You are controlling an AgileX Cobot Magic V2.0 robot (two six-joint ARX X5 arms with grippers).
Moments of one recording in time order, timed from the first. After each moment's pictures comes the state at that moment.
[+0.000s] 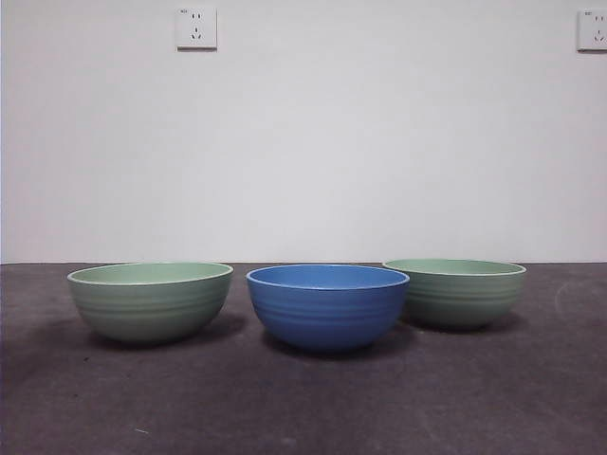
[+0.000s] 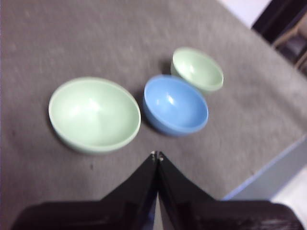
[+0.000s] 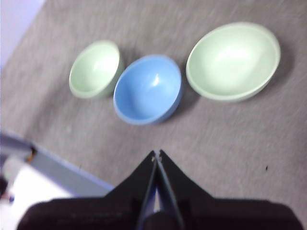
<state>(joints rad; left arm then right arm) -0.01 0.57 0.75 -0.81 0.63 0.01 0.05 0.83 1.01 -1.03 -0.59 -0.06</state>
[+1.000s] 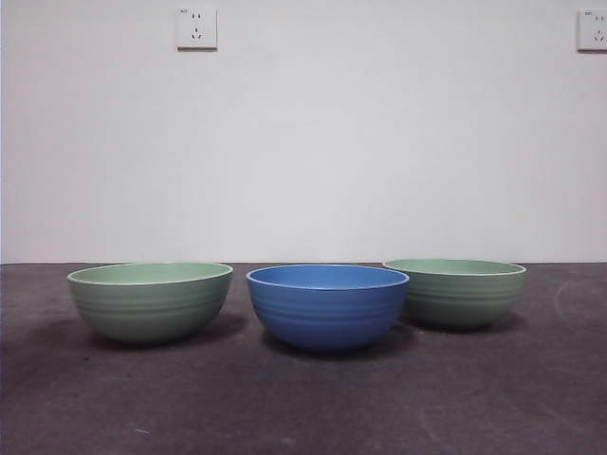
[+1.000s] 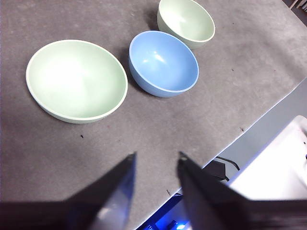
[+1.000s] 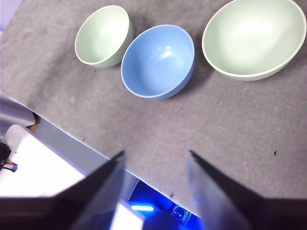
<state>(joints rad) -0.06 0.71 0.88 -1.01 0.63 0.16 0.08 0.86 1.03 -1.11 -0.59 -0.13</state>
